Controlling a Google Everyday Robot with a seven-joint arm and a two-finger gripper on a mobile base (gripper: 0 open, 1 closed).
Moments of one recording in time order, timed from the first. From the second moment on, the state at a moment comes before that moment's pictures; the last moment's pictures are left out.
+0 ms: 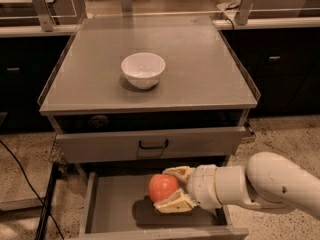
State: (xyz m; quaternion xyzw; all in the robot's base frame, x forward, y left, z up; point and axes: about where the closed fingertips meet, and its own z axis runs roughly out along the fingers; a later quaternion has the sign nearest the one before) arm 0.394 -0.031 0.683 -0.51 0.71 0.29 0.38
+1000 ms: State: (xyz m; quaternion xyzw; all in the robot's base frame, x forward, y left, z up) arm 0.447 -0.012 0.517 -0.52 0.70 0.30 0.39
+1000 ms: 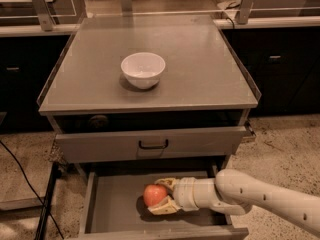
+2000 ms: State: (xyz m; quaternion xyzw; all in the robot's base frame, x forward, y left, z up) arm 0.451 -0.003 0.453 -0.52 0.70 0.31 0.38
